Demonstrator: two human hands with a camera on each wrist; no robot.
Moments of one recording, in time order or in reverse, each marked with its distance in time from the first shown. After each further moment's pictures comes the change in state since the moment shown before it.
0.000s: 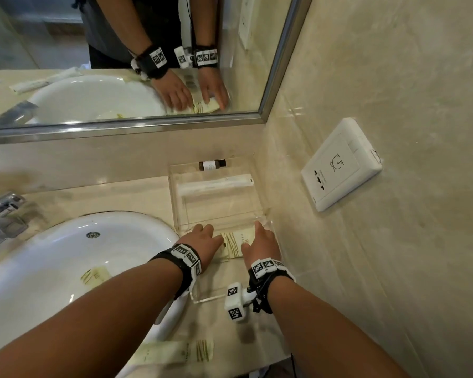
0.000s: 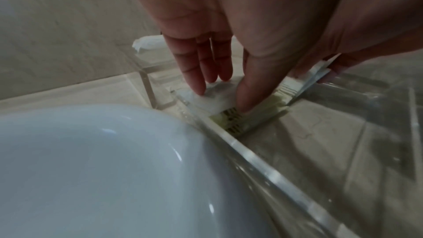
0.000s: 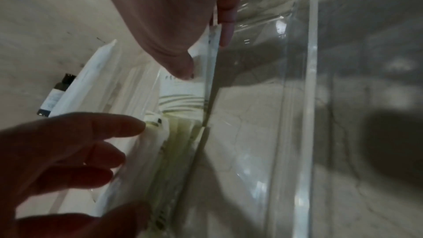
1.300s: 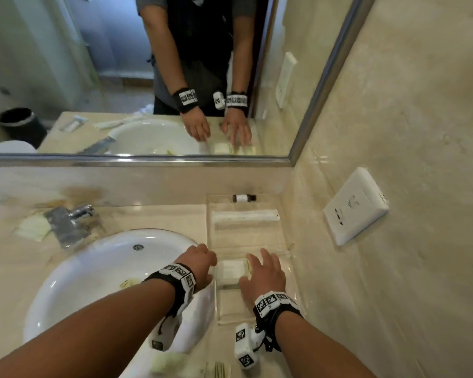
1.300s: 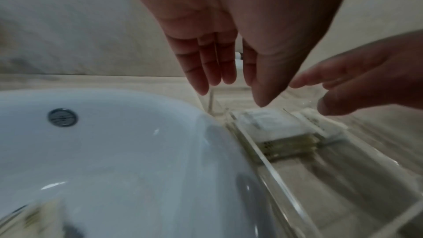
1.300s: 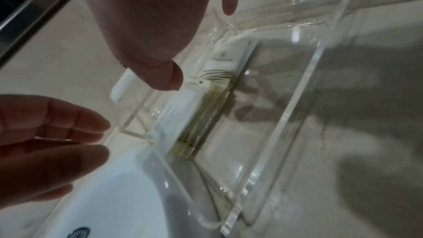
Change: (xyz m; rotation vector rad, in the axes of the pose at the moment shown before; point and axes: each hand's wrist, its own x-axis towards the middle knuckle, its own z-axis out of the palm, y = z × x) left_hand -0.067 -0.048 -0.004 -0.219 0.160 -0.211; right_hand -0.050 -0.041 -0.002 -0.241 -0.051 -0.292
